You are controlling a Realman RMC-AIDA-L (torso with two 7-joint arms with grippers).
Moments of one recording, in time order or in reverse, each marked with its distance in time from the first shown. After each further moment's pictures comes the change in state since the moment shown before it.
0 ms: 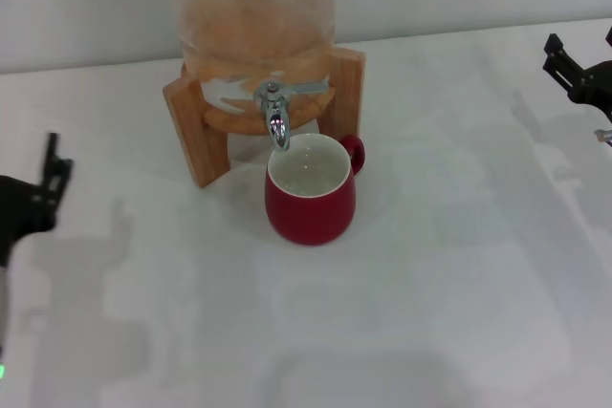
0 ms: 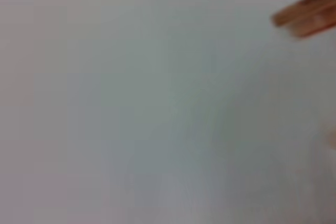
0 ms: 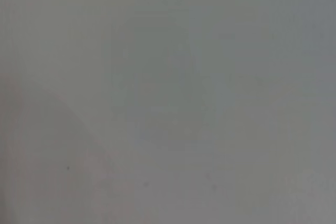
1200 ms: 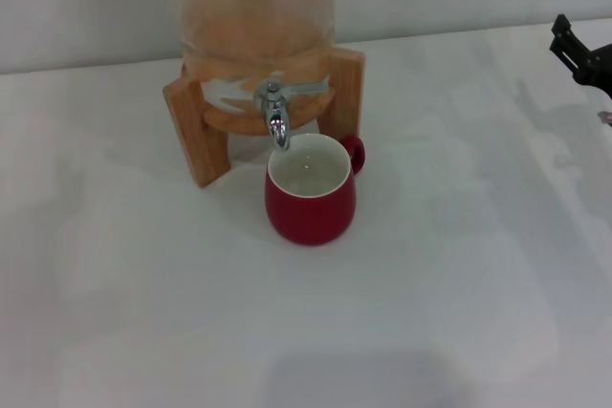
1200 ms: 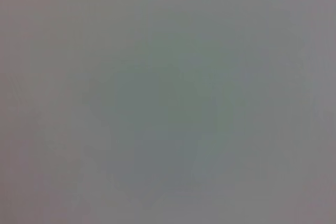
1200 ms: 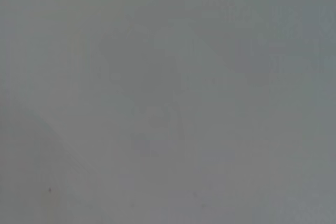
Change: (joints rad) left arm -0.170 0.078 -0.733 -0.390 0.964 0.031 -1.688; right arm 0.023 0.000 0.035 -0.007 0.021 0.009 -0.006
